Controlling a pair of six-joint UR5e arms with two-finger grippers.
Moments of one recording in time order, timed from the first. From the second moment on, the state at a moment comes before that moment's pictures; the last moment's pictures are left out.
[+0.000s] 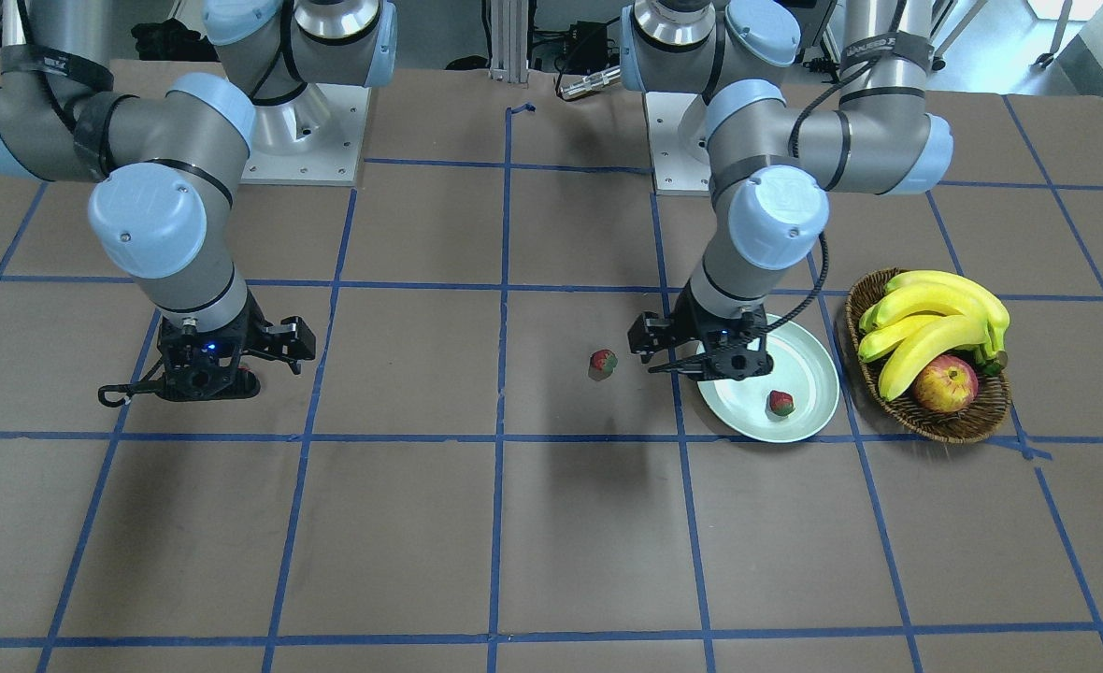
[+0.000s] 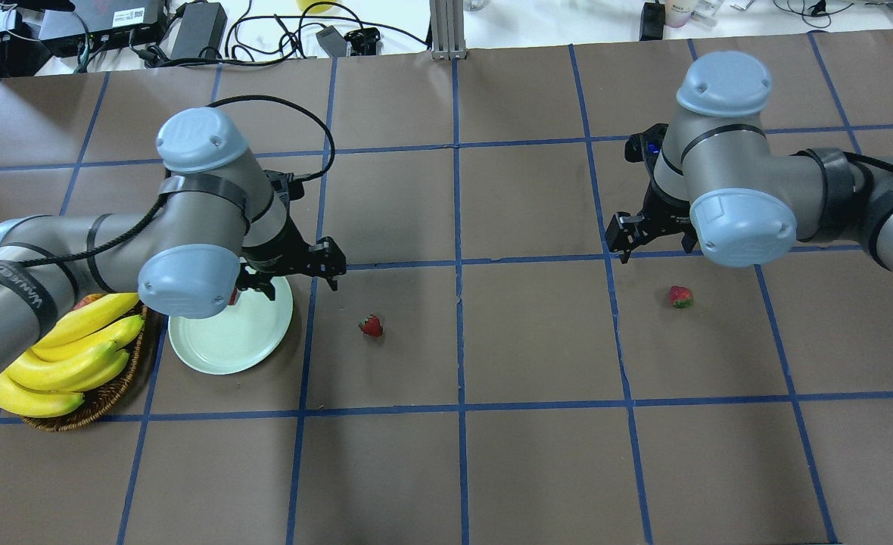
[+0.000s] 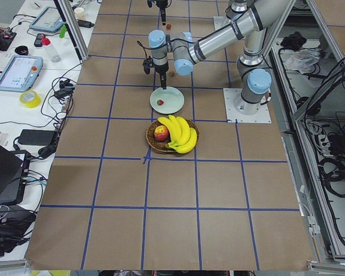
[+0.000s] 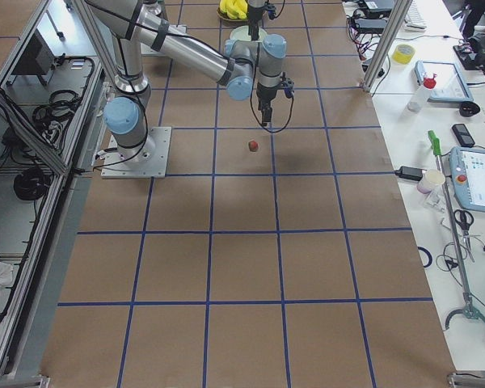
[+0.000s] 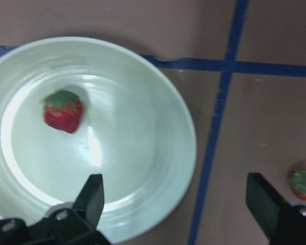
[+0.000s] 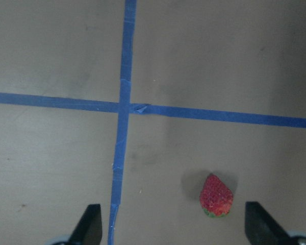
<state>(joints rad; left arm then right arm) -1.63 -1.77 -1.99 -1.05 1.54 -0.22 1.50 -1.35 1.94 -2.10 -1.64 -0.17</state>
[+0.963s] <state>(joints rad) -1.76 -1.90 -2.08 -0.83 1.50 -0.76 1.40 -1.29 2.09 -2.31 -1.65 -0.33</state>
